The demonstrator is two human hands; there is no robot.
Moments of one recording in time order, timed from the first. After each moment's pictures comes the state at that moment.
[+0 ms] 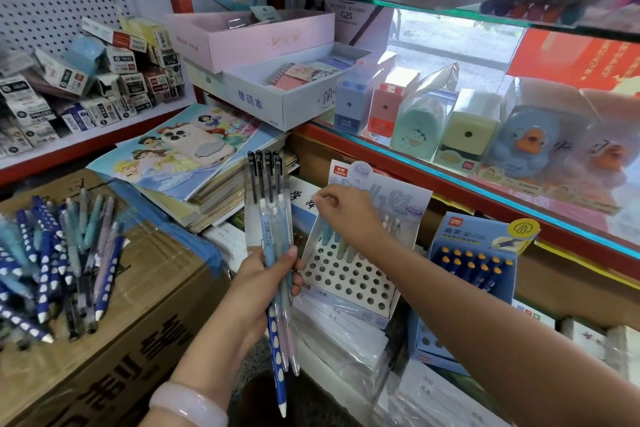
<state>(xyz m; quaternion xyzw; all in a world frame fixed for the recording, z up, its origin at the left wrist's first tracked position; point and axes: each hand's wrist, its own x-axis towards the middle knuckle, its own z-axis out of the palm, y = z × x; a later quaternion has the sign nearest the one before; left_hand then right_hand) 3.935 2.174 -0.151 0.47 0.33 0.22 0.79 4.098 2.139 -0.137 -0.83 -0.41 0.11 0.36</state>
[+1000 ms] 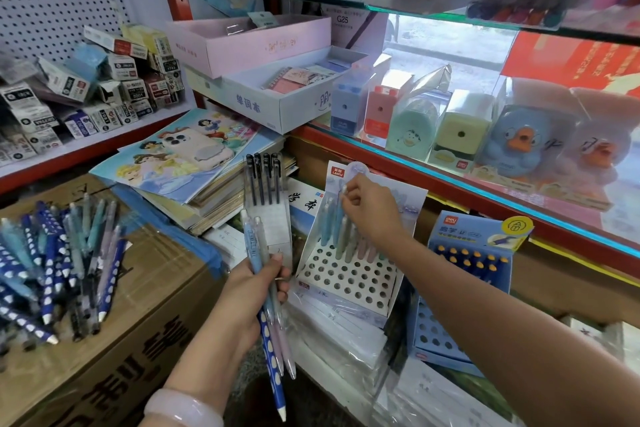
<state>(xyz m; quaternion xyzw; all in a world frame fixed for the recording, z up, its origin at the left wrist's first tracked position) 3.929 2.174 -0.157 0.45 0.39 0.24 0.77 4.126 2.123 -0.146 -0.84 -0.38 0.03 0.37</state>
